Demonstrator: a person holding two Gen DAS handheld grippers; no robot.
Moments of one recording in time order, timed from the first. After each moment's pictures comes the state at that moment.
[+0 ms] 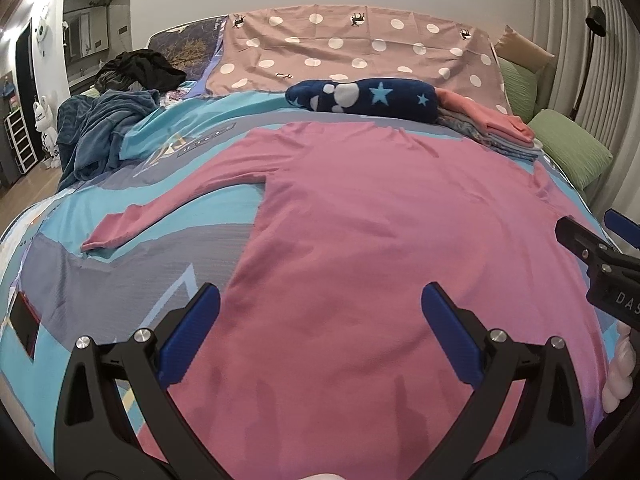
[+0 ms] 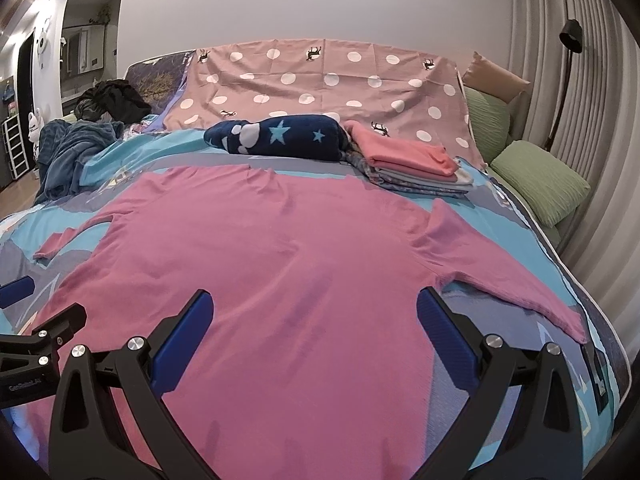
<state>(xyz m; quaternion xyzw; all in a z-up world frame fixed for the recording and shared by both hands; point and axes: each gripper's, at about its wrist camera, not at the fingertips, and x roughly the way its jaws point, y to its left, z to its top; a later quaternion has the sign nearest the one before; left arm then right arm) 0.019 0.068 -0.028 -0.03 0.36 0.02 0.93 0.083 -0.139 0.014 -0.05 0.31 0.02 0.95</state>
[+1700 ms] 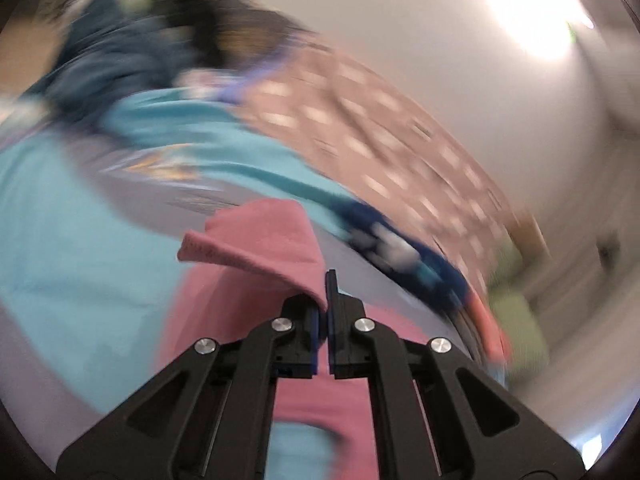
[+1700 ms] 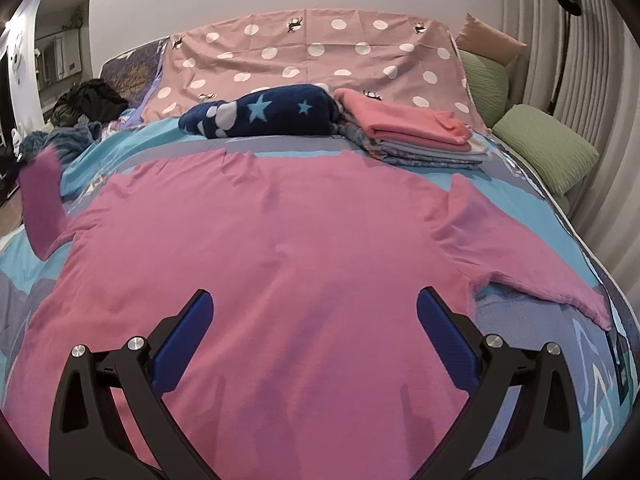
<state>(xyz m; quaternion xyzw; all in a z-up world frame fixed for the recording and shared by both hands) 0.215 0.252 0.019 -0.29 0.26 -0.04 0.92 0.140 -0.157 -0.011 0.00 0.35 -0.01 0.94</state>
